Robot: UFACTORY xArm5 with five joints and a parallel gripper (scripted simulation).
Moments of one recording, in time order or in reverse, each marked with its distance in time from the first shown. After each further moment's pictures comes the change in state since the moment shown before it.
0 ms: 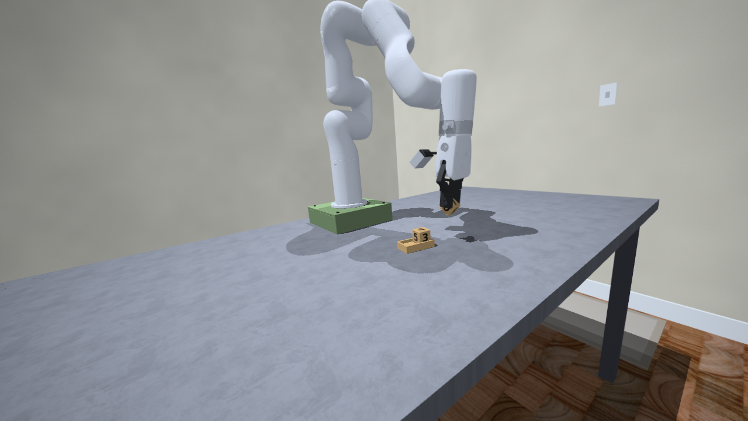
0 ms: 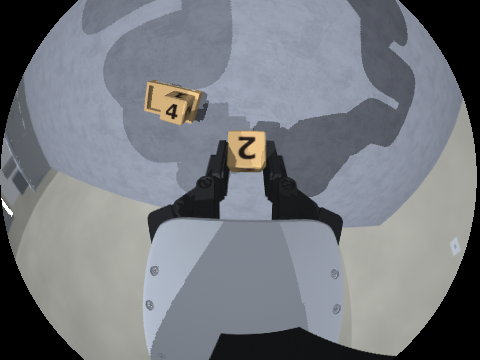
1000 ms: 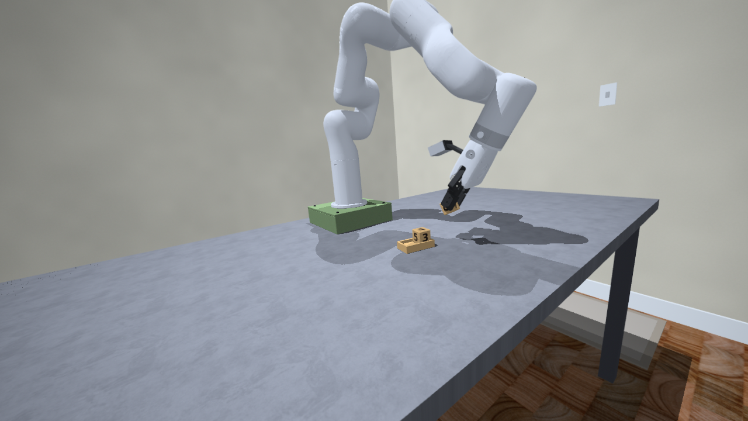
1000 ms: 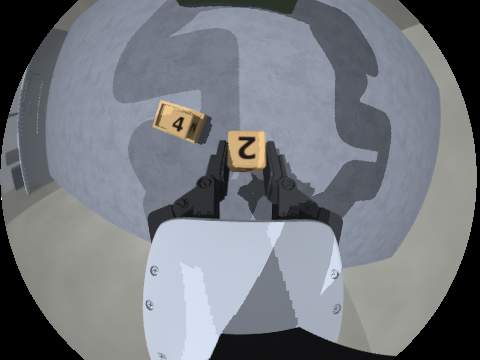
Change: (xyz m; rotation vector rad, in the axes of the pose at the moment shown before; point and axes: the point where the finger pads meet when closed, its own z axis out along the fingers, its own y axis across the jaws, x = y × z) arm -0.009 0.000 0.002 0.000 0.430 0.000
